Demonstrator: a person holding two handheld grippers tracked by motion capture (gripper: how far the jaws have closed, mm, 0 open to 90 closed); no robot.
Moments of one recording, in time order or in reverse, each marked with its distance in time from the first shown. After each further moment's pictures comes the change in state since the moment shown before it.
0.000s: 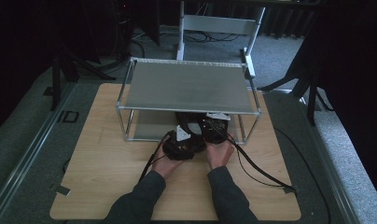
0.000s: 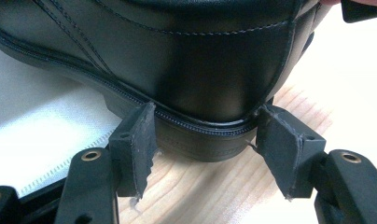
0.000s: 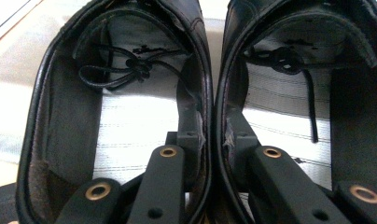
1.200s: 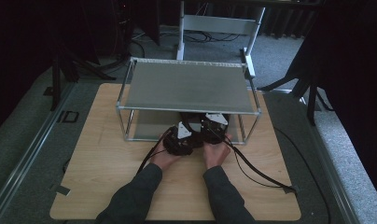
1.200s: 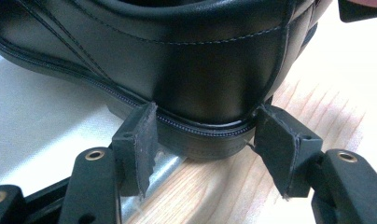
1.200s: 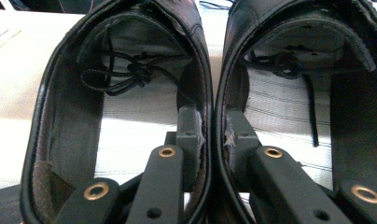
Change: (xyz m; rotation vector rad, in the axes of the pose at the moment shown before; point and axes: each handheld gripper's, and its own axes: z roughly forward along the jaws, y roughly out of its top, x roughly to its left) left arm 0.020 0.003 0.017 -0.008 -0.019 0.138; right arm 0.005 -0.008 0.013 -0.122 -0.082 0.026
